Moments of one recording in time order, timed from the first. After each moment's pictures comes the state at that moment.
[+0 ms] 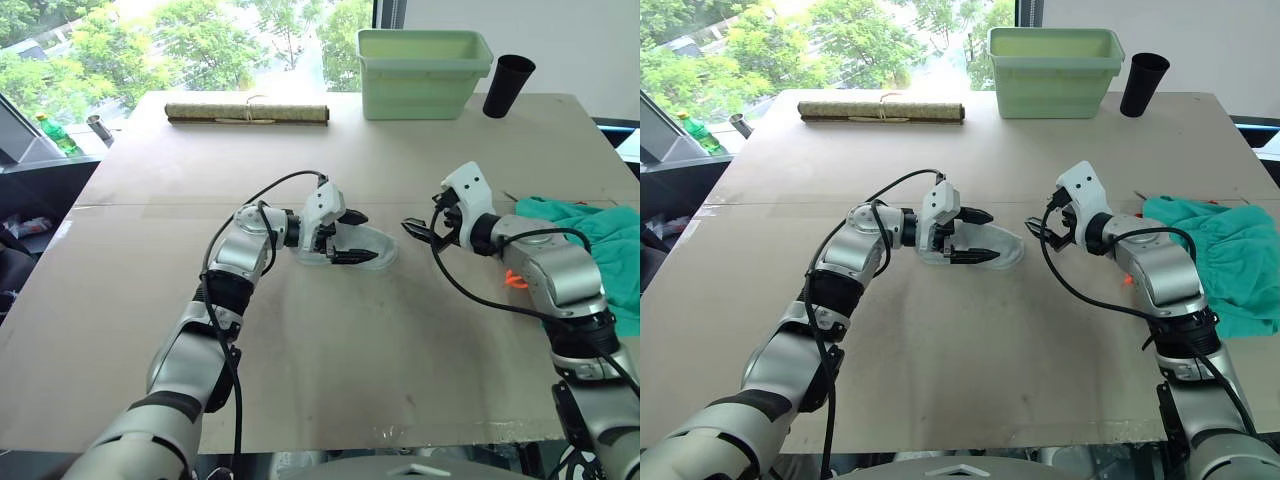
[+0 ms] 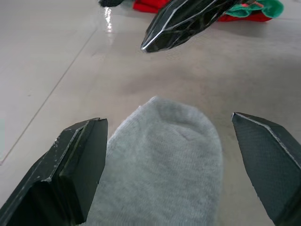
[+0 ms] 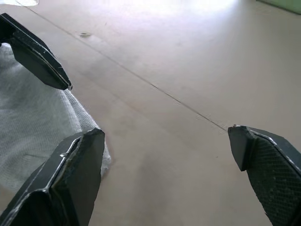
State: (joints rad) left arm -0.80 0.39 -0.19 0.58 -0.16 0.08 -1.26; right arm -0.54 -0.46 0.08 -0.18 0.27 0.84 0.55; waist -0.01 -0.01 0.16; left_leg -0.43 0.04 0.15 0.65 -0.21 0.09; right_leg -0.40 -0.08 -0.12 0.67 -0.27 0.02
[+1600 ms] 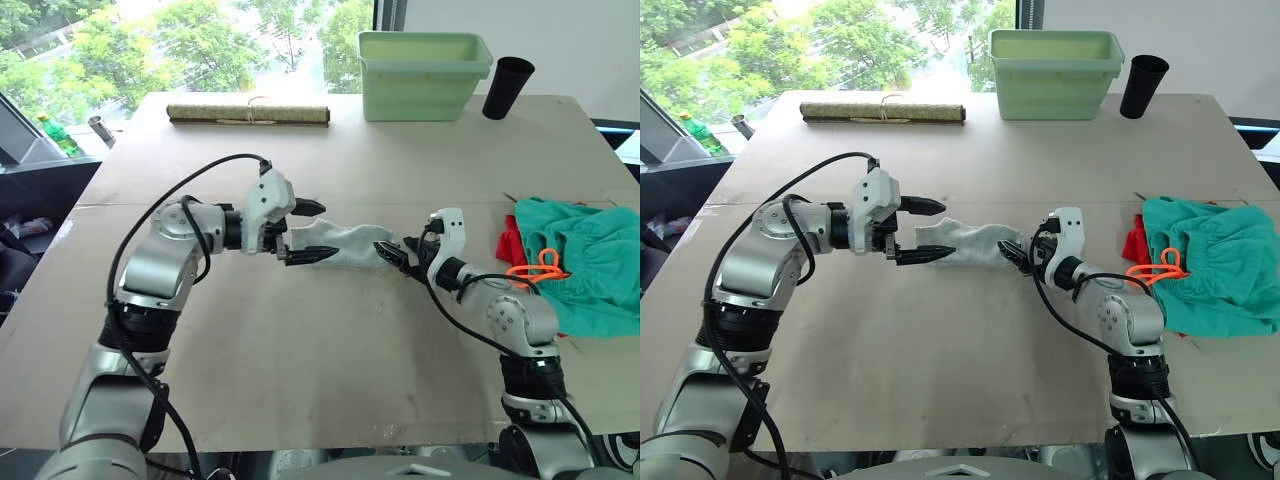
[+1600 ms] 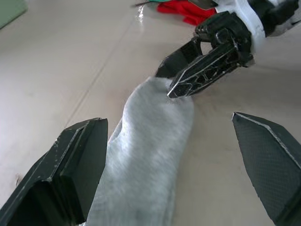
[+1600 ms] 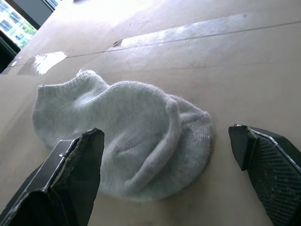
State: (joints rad) left arm -0.56 0.73 -0.09 -0.04 -0.32 0.43 -1.19; right arm -0.39 -0.11 -0.05 -0.11 0.50 0.88 0.32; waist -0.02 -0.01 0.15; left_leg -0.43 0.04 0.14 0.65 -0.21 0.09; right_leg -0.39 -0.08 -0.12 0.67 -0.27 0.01
